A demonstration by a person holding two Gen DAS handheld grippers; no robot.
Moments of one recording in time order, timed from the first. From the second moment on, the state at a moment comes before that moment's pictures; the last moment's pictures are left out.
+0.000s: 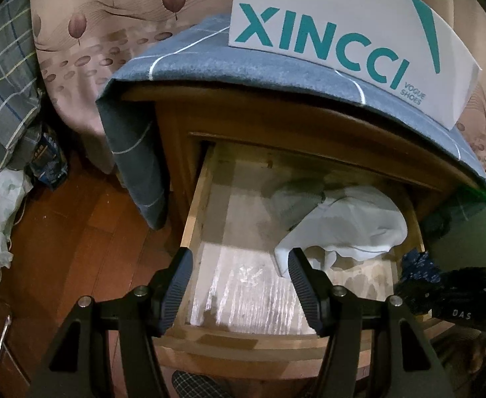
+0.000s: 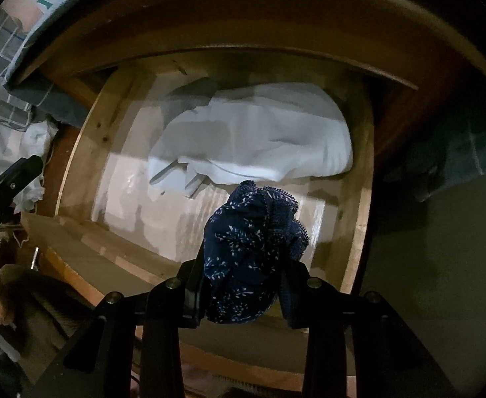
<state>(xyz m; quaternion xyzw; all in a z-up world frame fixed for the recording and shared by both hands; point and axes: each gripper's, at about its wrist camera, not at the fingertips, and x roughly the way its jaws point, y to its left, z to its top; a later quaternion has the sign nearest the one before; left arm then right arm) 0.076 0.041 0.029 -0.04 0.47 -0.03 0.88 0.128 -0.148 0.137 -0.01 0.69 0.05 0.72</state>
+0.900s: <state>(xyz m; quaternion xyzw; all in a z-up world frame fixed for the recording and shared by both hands) 0.075 0.040 0.026 -0.02 0.48 -0.02 0.88 0.141 -0.118 0.321 -0.03 0.58 0.08 0.81</state>
